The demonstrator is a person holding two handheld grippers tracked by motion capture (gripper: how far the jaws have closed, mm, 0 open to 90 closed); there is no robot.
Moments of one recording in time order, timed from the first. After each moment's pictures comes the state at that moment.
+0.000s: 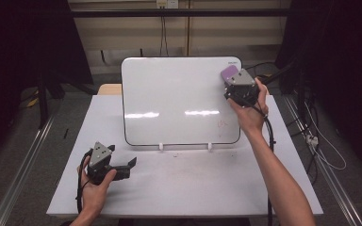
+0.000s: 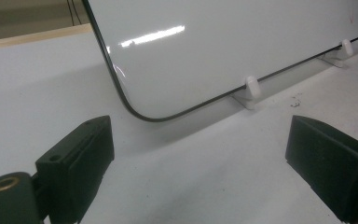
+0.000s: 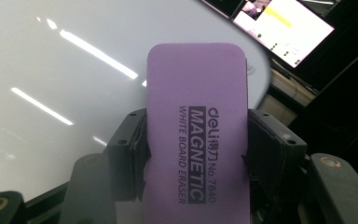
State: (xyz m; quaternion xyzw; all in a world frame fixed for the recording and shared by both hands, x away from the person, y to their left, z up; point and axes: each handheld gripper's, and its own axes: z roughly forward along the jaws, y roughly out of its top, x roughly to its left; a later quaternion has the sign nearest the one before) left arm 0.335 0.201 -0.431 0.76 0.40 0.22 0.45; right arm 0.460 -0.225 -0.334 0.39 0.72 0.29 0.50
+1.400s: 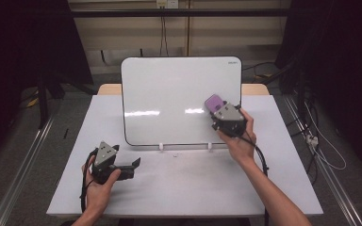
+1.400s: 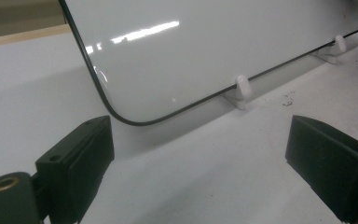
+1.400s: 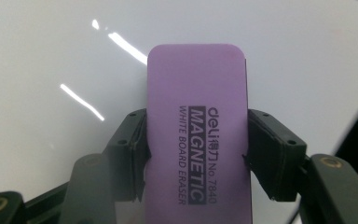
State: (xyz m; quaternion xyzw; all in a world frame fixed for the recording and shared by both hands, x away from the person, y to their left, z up) left arm 0.336 0.191 -0.433 0.77 0.39 0.22 0.45; right arm 0.415 -0.203 -0.386 0.36 0.74 0.34 0.46
